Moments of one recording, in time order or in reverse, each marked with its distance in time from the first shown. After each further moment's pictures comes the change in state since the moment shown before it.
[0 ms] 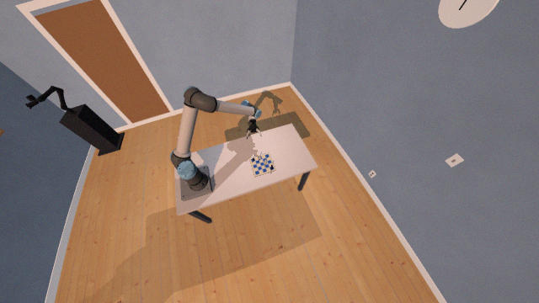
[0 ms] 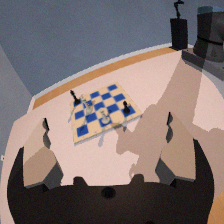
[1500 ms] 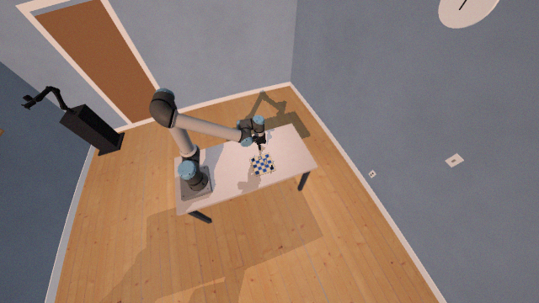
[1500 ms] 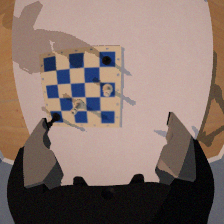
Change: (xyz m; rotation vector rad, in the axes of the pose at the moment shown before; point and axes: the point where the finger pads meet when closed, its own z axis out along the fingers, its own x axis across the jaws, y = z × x) arm -0.038 -0.032 0.128 -0.856 0.929 0.917
